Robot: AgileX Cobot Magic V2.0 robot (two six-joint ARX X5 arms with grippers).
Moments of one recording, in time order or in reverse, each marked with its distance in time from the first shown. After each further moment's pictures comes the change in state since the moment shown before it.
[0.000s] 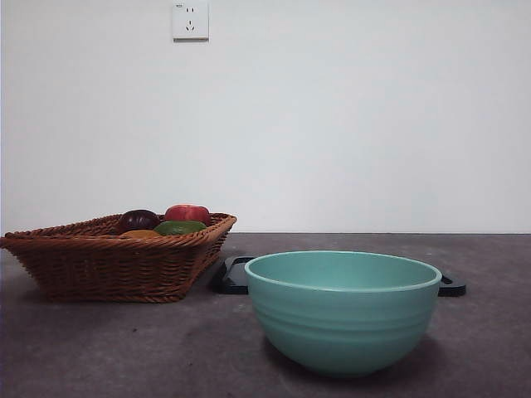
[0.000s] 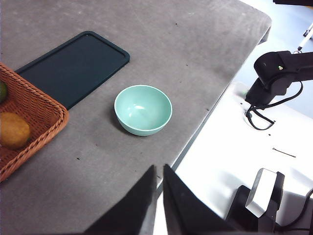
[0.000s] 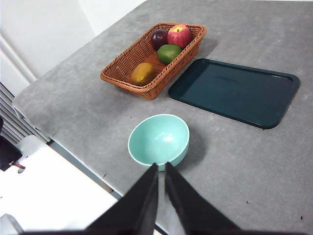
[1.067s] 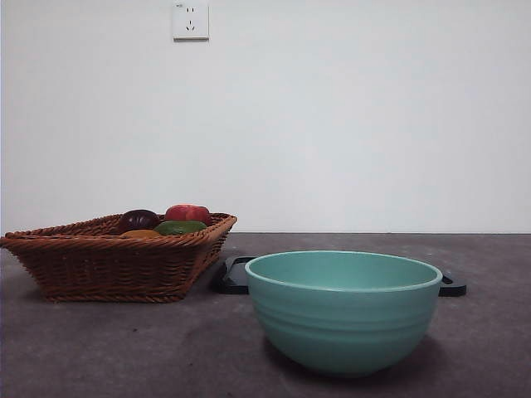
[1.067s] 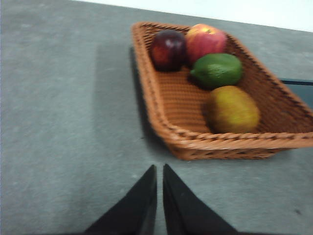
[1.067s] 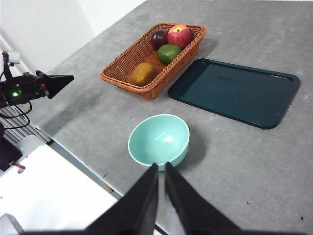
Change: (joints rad) left arm 0.583 -0.488 -1.174 1.004 -0.233 -0.218; right arm 0.000 0.000 0.000 0.000 0.000 0.000
